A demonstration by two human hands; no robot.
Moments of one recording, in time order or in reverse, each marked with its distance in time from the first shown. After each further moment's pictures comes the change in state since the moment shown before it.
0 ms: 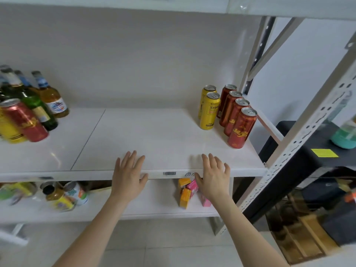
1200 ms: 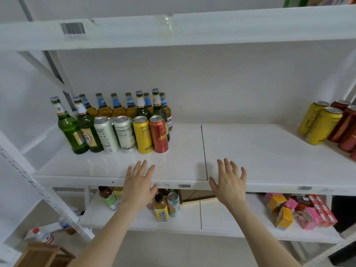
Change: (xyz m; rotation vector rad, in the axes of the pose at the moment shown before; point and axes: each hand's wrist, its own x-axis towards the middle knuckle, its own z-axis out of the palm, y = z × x) left_hand -0.070 -0.419 -0.091 0.201 -0.065 -0.082; right_hand -0.013 -0.415 0.029 -0.028 0.064 -0.036
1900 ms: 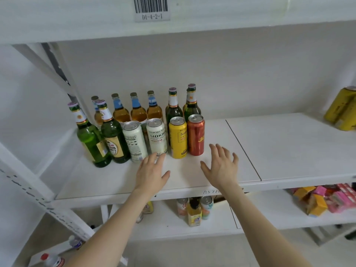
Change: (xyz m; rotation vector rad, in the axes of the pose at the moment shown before) left_hand 0.087 -0.157 0.019 -0.233 0.059 0.157; right_hand 0.060 -0.209 0.015 0.102 0.074 0.083
